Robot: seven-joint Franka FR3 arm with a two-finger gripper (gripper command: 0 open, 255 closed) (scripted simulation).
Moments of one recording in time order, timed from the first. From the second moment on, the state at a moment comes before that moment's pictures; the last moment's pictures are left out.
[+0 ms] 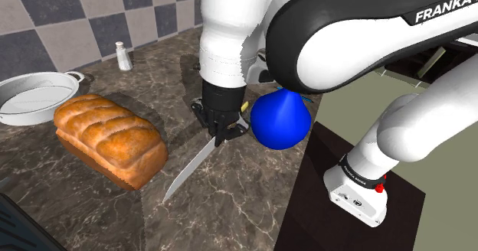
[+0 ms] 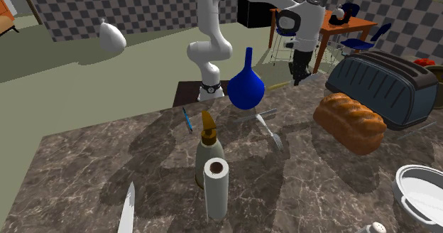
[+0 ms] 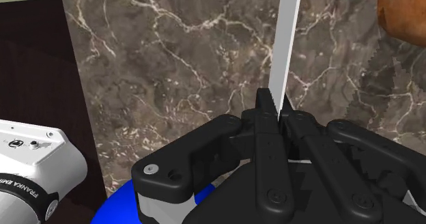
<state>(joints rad) 0.06 -0.26 0.85 -2.22 0.23 2.06 2.03</state>
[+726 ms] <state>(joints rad) 0.04 -0.17 0.90 -2.31 0.17 2.22 2.08</state>
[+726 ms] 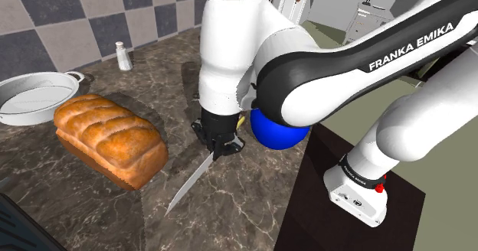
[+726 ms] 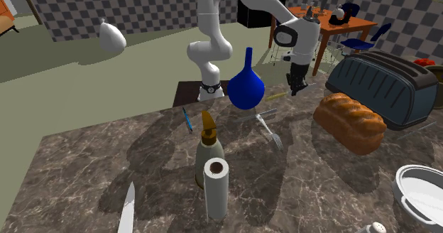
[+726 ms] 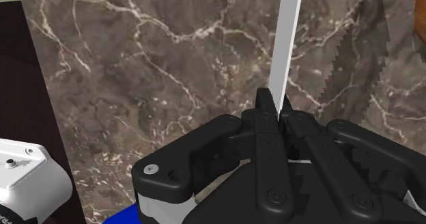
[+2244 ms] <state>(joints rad) 0.03 -0.10 0.92 -2.34 0.11 2.29 2.12</state>
